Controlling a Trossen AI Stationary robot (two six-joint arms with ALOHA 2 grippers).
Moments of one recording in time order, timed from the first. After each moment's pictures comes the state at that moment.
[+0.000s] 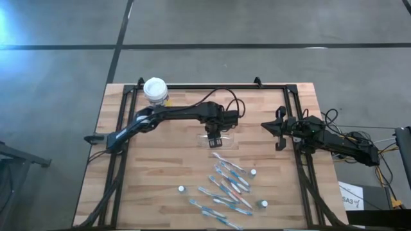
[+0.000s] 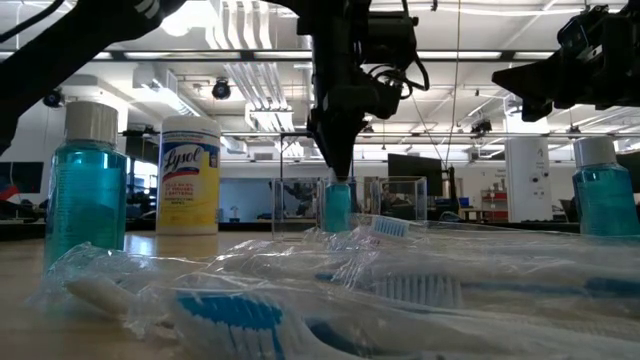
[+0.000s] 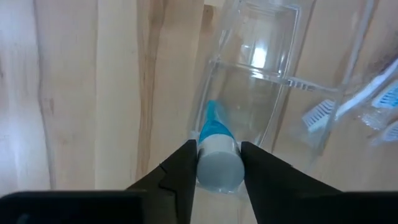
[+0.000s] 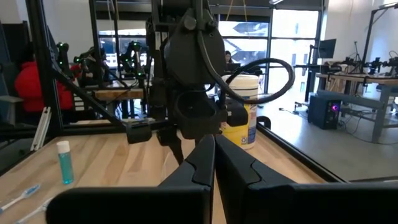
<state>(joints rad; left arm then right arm) 0.11 2.29 2.20 -1.32 -0.08 -0.06 -0.29 0.05 0.01 0.17 -0.15 0.05</state>
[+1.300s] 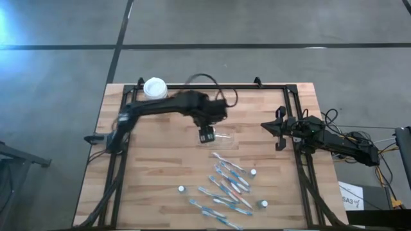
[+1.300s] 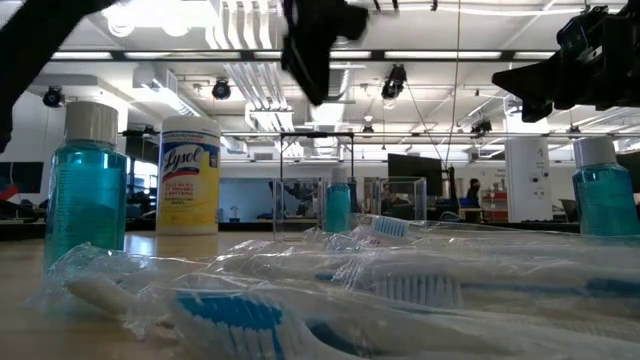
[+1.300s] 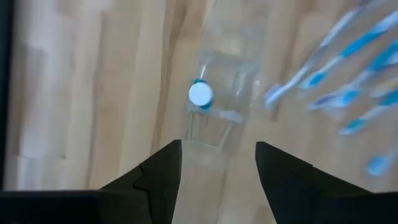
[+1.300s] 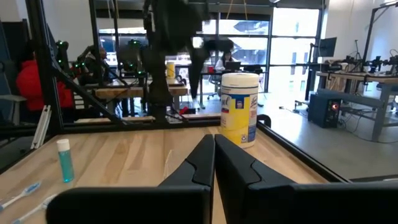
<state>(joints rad) 0.08 2.01 2.20 -1.42 -0.09 -0.10 -0.29 0.05 0.01 0.16 -0.16 0.05</state>
